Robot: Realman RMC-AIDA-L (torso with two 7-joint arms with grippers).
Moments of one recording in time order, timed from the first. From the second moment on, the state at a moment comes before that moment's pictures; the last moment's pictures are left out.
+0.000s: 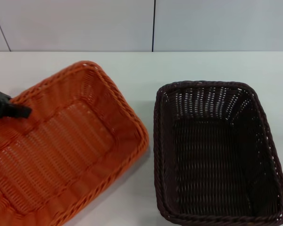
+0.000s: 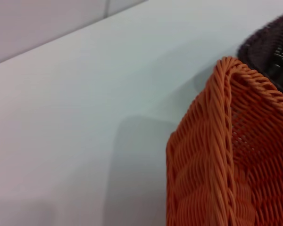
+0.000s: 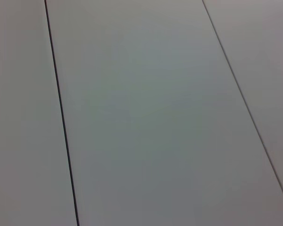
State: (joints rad) left arm -0.65 -1.85 0.78 1.13 2.43 1.79 -2.13; right arm 0.39 2.08 -0.28 -0.01 -0.66 -1.53 0.33
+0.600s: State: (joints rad) left arm -0.77 -1.95 0.87 1.06 2.59 1.78 -2.09; right arm 0.38 2.08 -0.28 -0.01 -0.66 -1.54 0.38
